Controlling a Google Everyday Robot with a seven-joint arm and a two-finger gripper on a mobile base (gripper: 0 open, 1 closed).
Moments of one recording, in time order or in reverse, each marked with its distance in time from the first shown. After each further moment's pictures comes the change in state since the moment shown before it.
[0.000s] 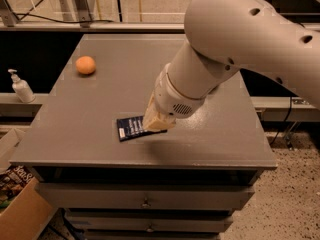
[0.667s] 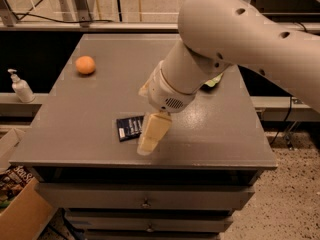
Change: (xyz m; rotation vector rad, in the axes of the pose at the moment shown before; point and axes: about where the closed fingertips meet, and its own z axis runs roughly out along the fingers) arm -0.010 -0.019 0.015 -0.015 -0.050 0.012
